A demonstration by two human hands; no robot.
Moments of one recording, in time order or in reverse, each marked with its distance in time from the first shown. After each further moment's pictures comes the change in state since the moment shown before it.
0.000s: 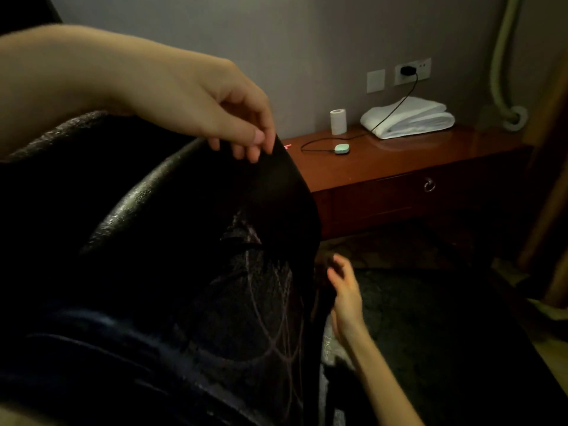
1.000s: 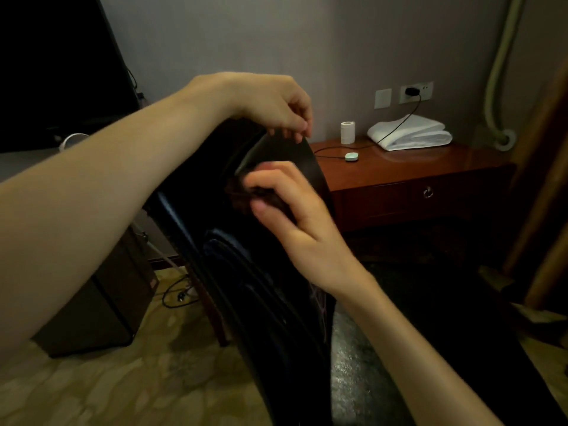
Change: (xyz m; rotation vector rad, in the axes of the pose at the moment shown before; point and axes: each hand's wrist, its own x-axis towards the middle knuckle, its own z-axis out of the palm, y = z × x) left_hand -0.023 -0.010 -0.011 -0.091 0.204 -0.070; right_hand -0.125 -0.186 0.117 -0.464 -0.556 -0.838
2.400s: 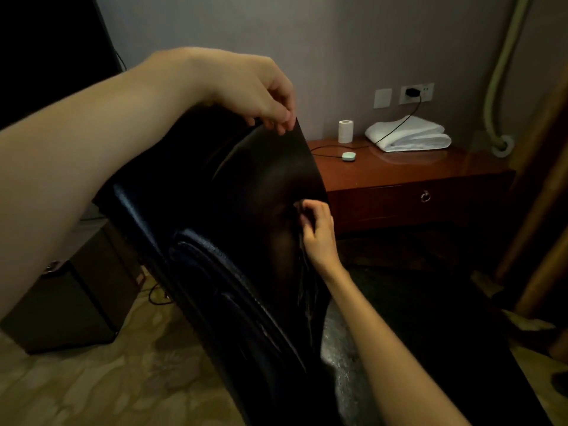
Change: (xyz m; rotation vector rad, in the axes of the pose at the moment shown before) left_hand -0.007 -0.011 -0.004 0.008 0.057 -0.073; right_hand -0.024 0.208 0.010 -0.225 0.282 0.386
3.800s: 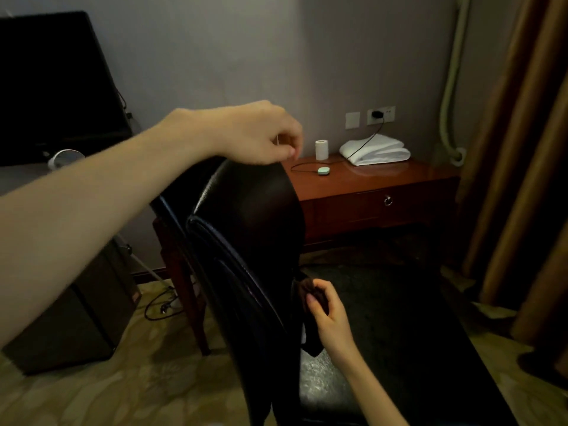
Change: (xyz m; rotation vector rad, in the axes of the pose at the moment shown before) left_hand -0.064 0.083 0.013 0.298 0.150 0.335; right_hand -0.184 -0.056 -0.102 0.351 -0.133 0.389
